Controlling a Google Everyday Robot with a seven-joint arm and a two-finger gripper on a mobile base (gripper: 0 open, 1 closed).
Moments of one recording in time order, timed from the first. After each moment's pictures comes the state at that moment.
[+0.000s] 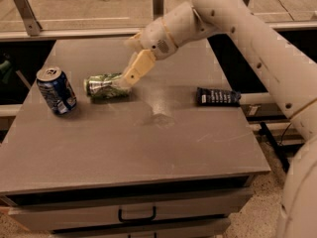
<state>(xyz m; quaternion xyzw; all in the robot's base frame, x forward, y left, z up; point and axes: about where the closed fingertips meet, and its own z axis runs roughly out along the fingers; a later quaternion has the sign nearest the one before) 0.616 0.083 0.916 -0.63 0.61 0.34 0.34</state>
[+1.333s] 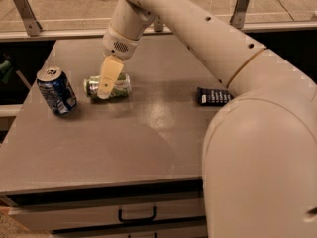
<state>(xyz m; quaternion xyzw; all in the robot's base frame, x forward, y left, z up) 0.631 0.143 0.867 -0.71 0.65 0.19 0.18</state>
